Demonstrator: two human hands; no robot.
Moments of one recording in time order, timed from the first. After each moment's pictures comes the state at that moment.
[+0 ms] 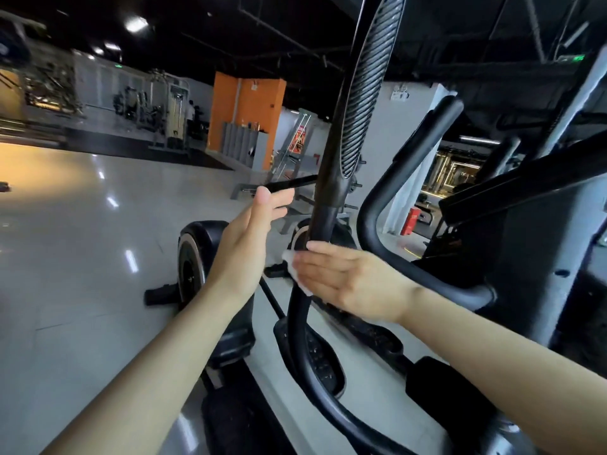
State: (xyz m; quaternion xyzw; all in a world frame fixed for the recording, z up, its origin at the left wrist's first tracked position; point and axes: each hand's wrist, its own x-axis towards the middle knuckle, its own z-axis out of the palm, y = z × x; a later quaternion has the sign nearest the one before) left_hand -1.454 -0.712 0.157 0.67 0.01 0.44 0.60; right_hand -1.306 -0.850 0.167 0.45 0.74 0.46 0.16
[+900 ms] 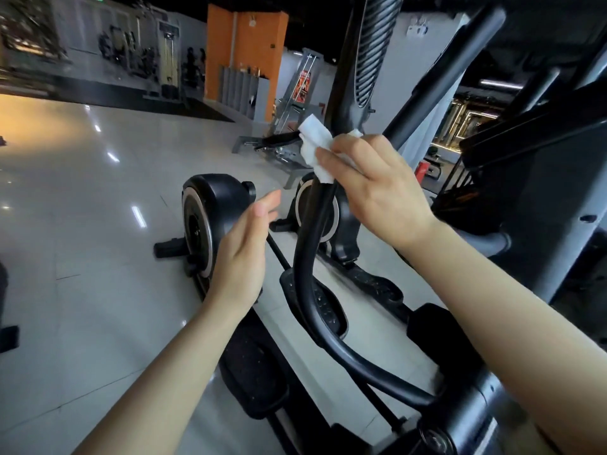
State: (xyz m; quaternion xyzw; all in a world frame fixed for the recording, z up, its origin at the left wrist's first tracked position) left_hand -1.456 -0.722 0.080 0.65 0.06 0.43 0.62; right_hand -1.315 -0.837 0.182 0.55 0.63 0.55 -0.07
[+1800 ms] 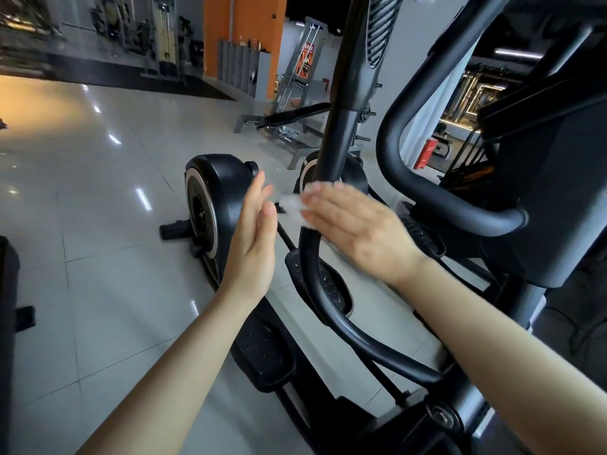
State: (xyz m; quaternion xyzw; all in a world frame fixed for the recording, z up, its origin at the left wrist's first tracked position) left_hand -1.445 -0.725 0.051 0.67 0.07 0.42 0.60; right_hand -1.311 -0.852 0.103 0.53 0.69 0.48 -0.02
